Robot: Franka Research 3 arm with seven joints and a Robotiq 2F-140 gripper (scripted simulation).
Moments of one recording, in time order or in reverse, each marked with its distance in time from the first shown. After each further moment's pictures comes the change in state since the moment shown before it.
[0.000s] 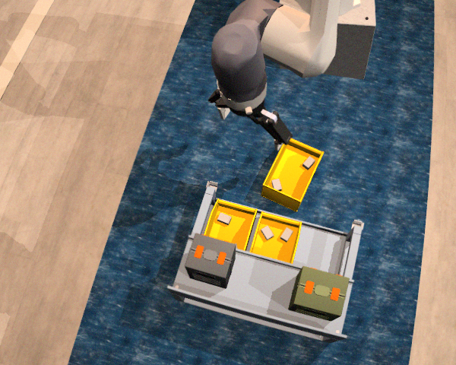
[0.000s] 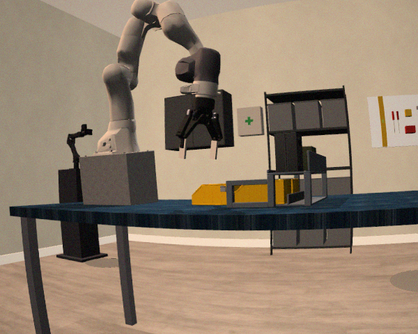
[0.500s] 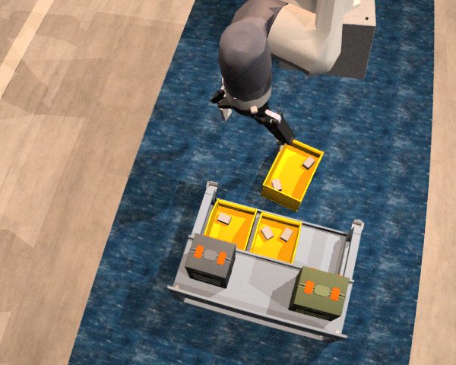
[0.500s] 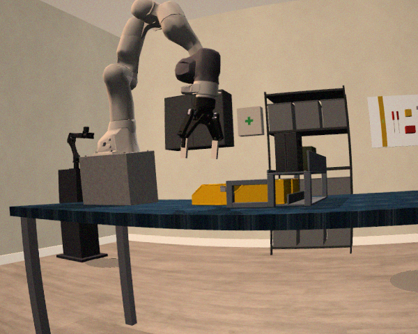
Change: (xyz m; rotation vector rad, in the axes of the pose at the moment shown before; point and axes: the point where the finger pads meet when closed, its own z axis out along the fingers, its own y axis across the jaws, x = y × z) arm 0.000 0.006 -0.001 0.009 -0.024 -0.011
